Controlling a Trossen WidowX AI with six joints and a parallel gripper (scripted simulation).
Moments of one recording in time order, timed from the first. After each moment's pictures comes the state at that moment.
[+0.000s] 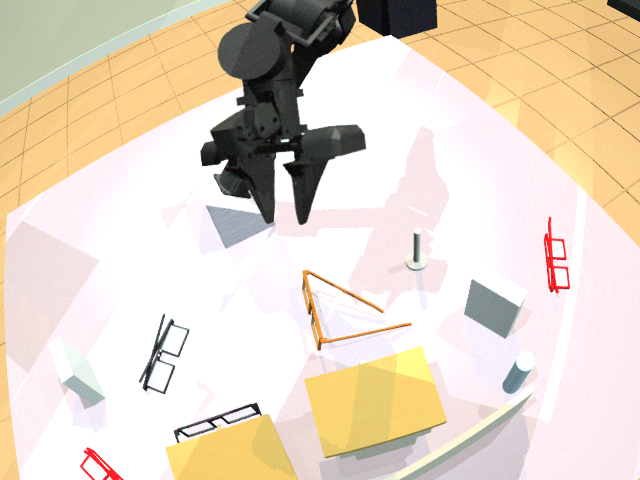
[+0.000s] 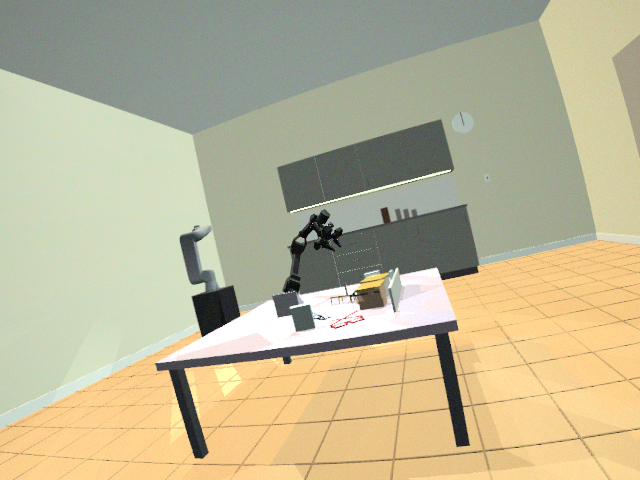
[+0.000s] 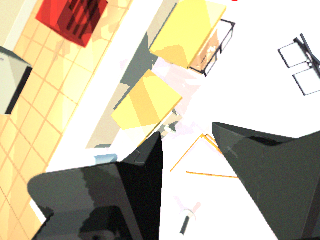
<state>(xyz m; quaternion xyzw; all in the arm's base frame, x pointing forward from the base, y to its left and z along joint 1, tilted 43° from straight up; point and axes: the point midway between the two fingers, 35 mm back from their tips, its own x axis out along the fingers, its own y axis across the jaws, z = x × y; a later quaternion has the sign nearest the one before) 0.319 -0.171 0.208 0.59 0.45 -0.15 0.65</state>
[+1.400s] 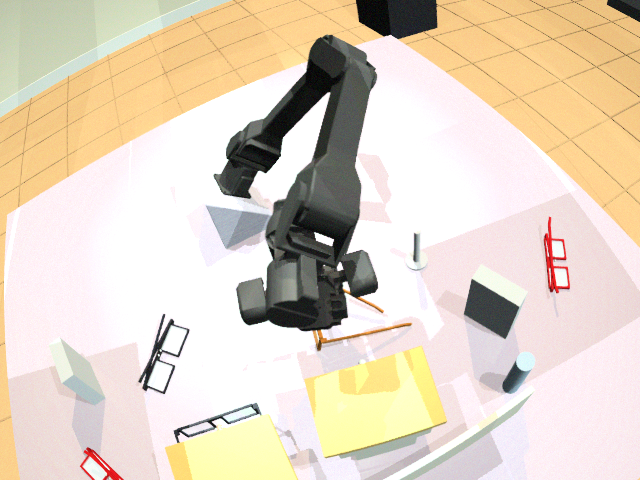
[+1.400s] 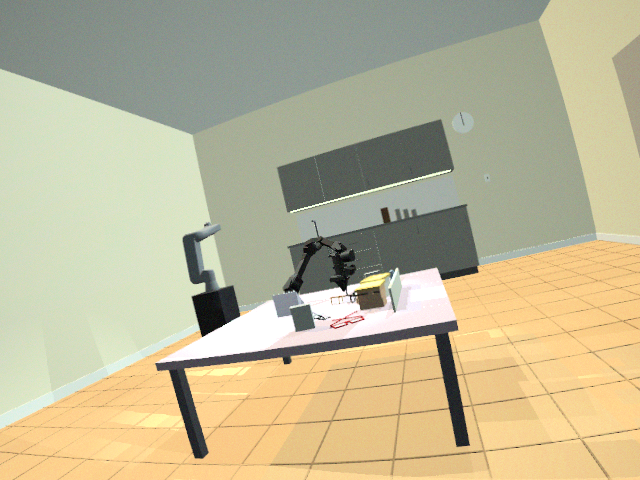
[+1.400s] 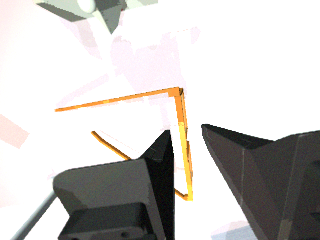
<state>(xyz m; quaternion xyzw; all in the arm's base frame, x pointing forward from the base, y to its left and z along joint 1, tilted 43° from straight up) 0.330 -0.020 0.037 0.34 0.67 0.17 0.64</state>
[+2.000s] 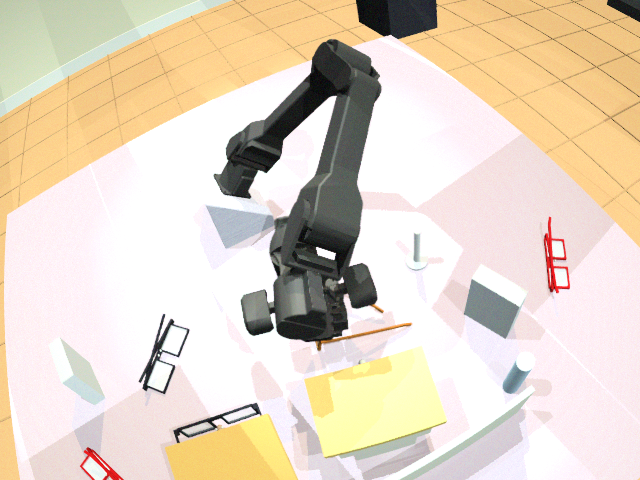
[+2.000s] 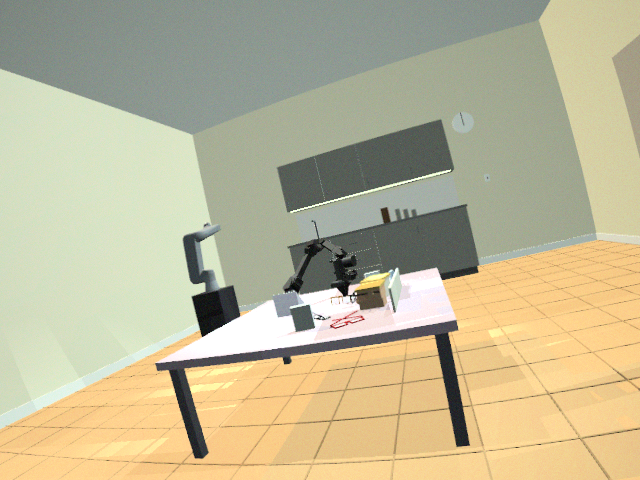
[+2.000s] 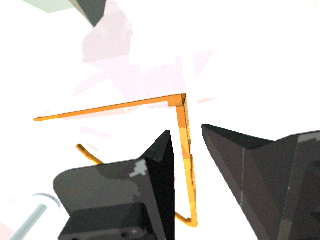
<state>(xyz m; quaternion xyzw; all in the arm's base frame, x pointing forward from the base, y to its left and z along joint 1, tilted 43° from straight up) 0.331 -0.002 0.014 0.34 0.67 0.17 0.64</state>
